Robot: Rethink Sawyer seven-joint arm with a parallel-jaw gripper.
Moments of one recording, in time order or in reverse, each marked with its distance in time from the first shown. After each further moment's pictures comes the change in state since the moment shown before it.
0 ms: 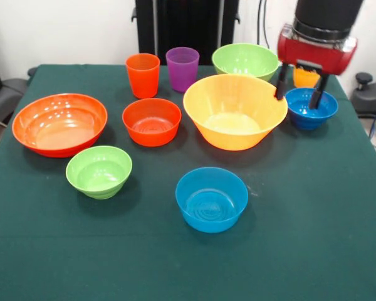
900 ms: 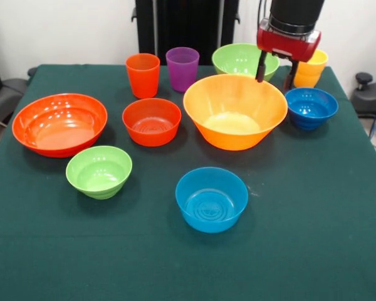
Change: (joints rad) arm -0.001 -0.039 0.038 0.317 0.001 -0.240 0.000
